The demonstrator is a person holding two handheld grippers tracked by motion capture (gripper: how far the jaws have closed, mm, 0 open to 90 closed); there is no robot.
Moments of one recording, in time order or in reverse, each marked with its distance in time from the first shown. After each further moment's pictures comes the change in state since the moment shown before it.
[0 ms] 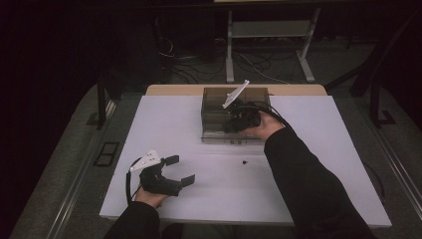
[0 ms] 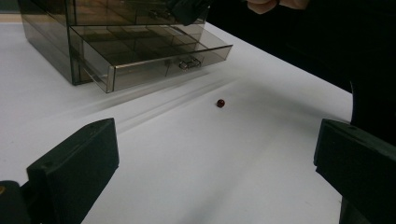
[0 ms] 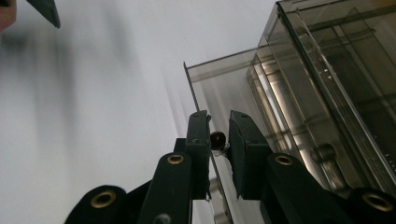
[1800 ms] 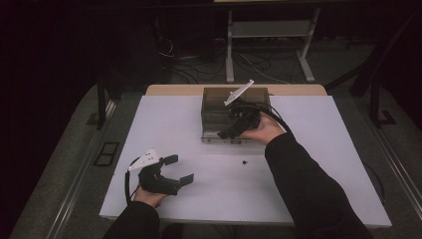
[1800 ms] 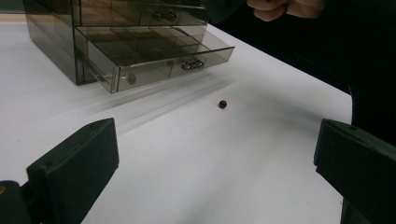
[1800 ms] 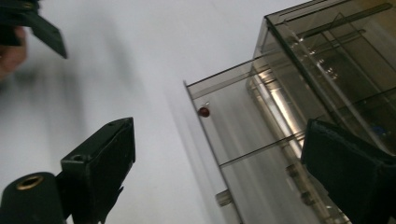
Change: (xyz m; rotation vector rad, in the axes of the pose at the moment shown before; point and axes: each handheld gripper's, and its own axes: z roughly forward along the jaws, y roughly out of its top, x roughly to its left) left arm 0.003 0.000 -0.002 -0.004 0.001 -0.010; right arm 0.005 -0.005 -0.007 -0.068 -0.001 0.107
